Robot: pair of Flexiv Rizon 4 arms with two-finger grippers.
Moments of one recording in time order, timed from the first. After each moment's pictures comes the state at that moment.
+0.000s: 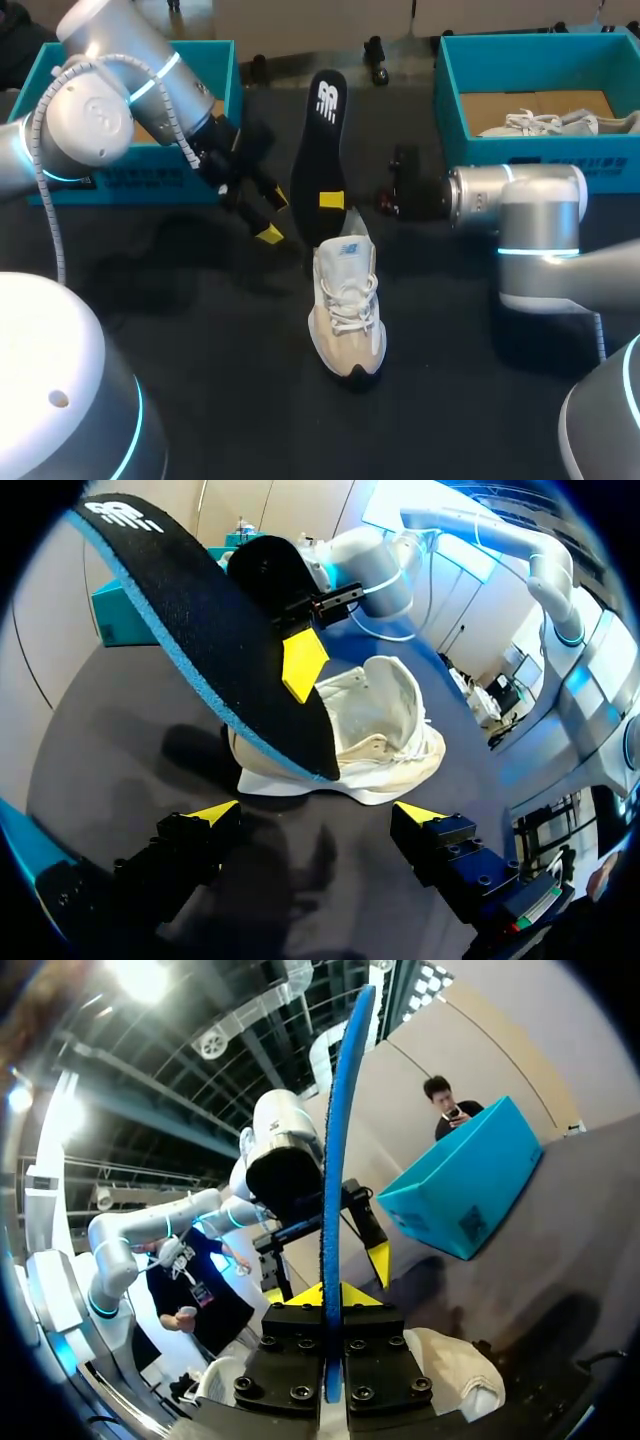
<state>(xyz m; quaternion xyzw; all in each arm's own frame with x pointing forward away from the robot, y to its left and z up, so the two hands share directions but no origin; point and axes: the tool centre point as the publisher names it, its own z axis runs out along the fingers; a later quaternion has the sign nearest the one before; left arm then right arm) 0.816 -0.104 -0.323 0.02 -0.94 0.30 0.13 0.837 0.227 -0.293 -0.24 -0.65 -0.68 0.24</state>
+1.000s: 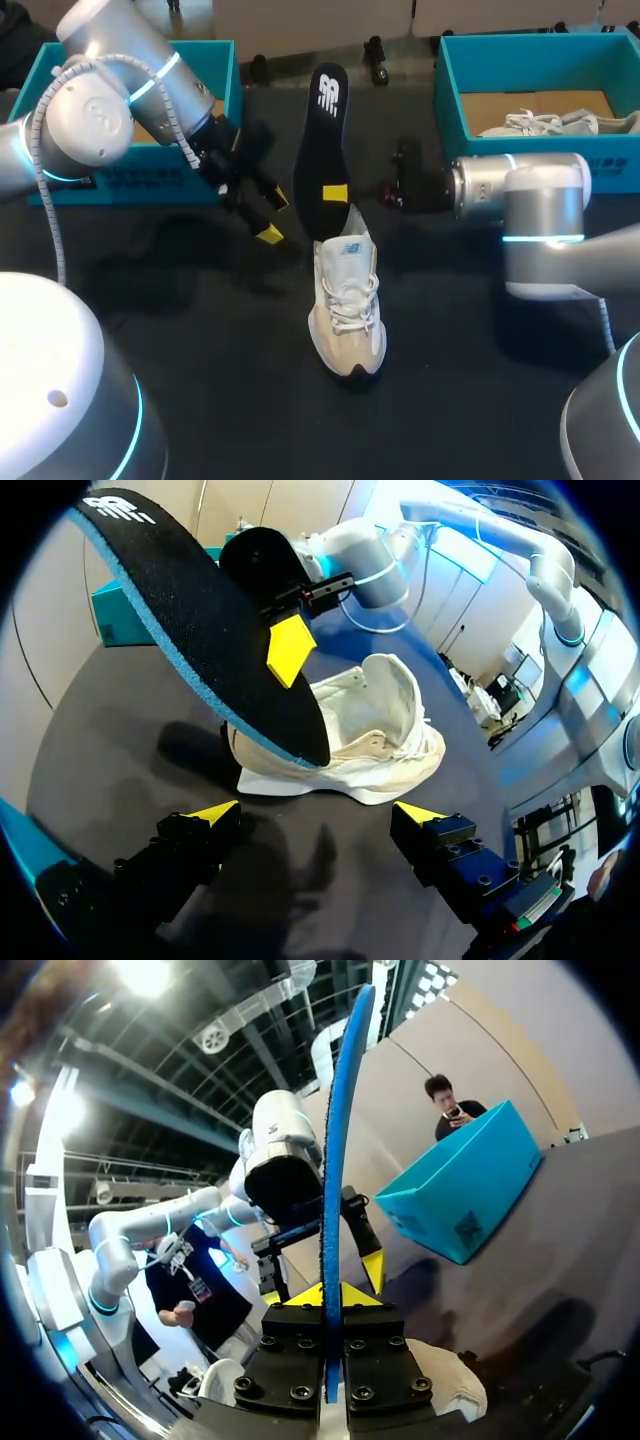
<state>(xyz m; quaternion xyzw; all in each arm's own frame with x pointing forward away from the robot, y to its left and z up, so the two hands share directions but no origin) 0.816 -0.104 -0.323 0.02 -0.94 0.30 0.13 0.846 0.220 -0.289 -0.23 -0.66 -0.67 0.24</state>
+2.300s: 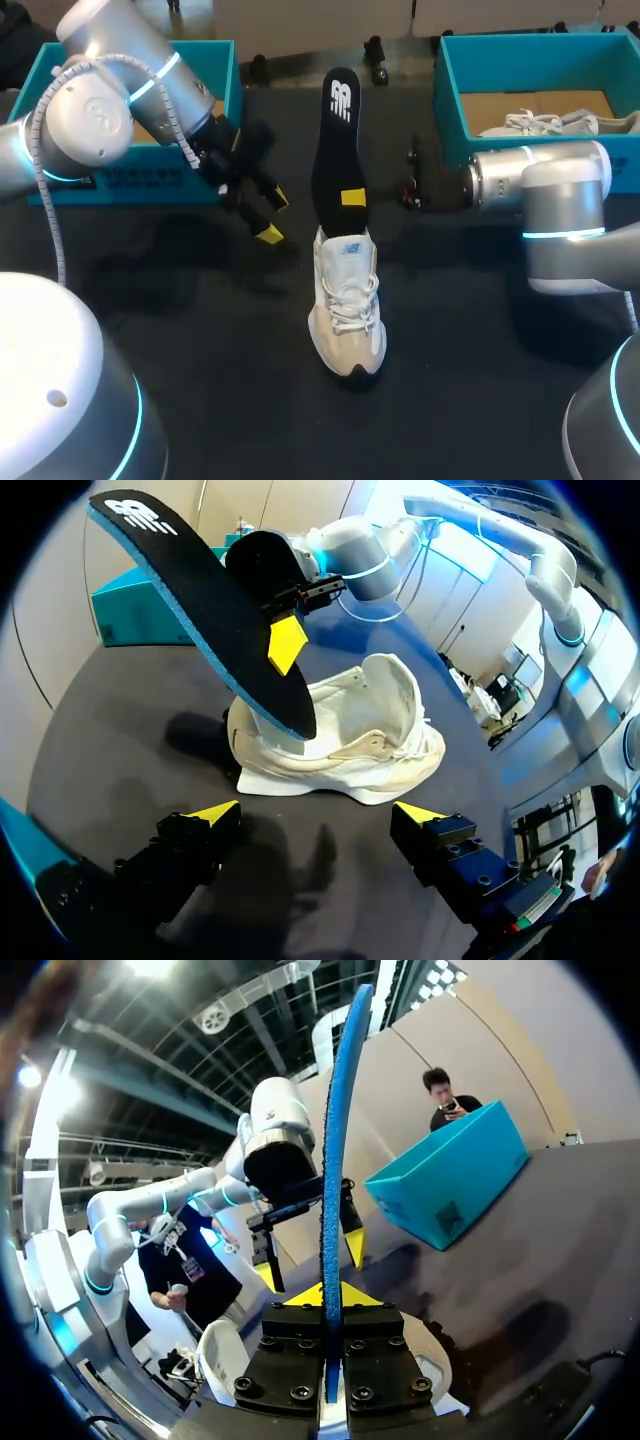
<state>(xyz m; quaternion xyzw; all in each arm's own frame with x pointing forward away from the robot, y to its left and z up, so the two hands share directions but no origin) 0.815 -0.104 -0.323 0.02 -0.94 0.30 0.13 0.847 0.192 -0.306 -0.22 -0.70 -0.65 0.22</state>
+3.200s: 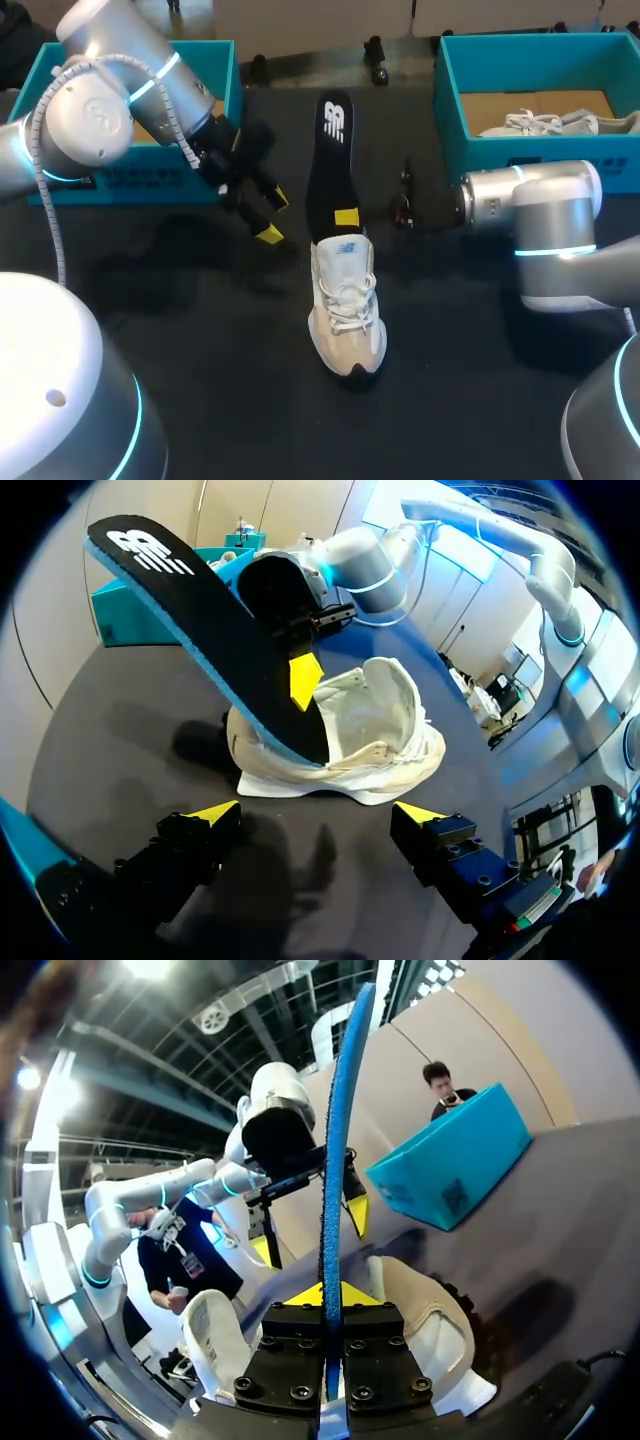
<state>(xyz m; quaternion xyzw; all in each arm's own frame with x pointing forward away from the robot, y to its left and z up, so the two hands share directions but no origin) 0.815 -0.104 -0.323 0.02 -0.94 0.30 0.13 0.827 0.202 -0.331 -0.22 -0.70 -0.64 0.22</state>
